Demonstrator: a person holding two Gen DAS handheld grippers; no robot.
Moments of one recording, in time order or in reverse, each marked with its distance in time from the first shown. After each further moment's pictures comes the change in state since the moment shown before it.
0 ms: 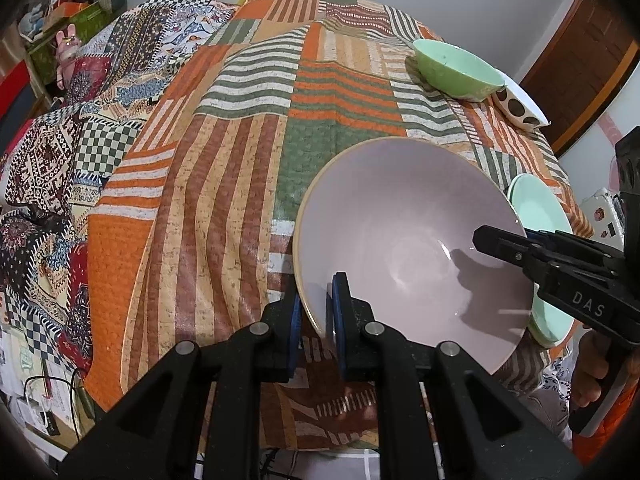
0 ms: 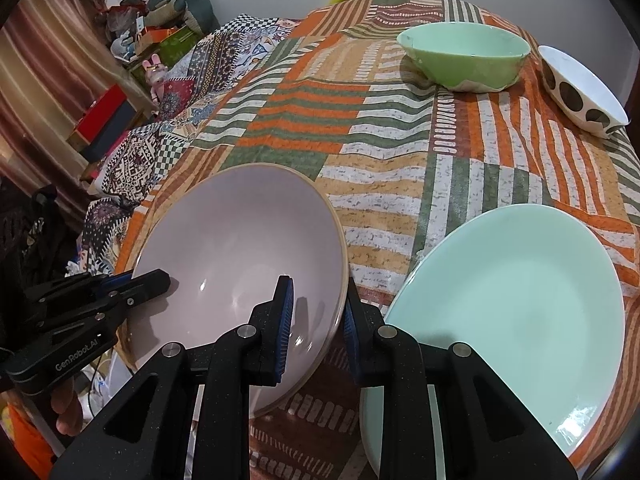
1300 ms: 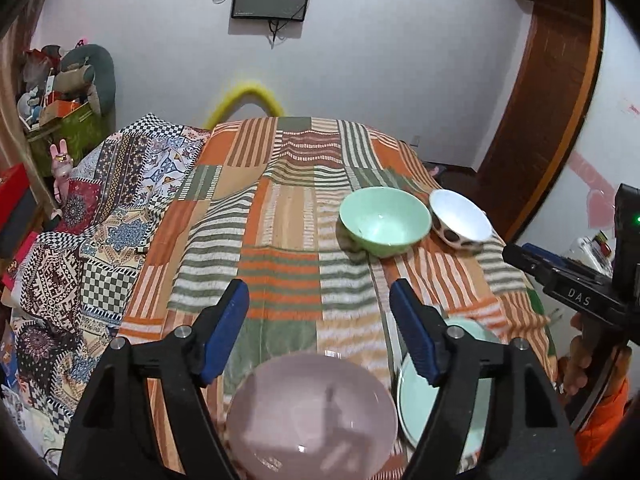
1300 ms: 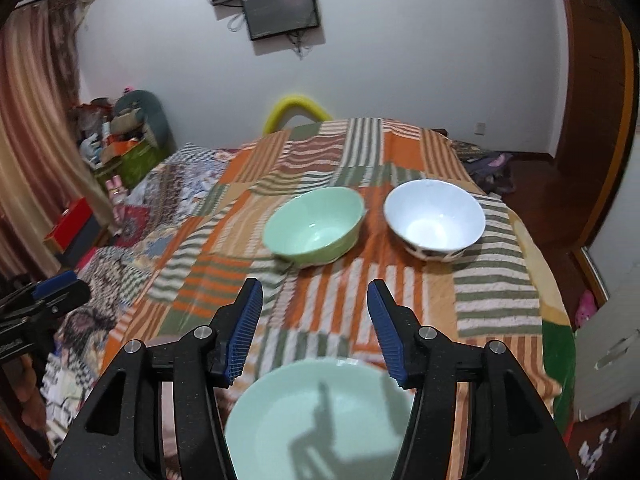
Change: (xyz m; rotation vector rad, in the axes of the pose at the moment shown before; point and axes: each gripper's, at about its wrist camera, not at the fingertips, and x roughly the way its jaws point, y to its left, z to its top) left arm -0.091 -0.086 0.109 0.087 -0.351 -0.014; right arm -0.120 -0.099 0.062 0.113 -0.376 -0.158
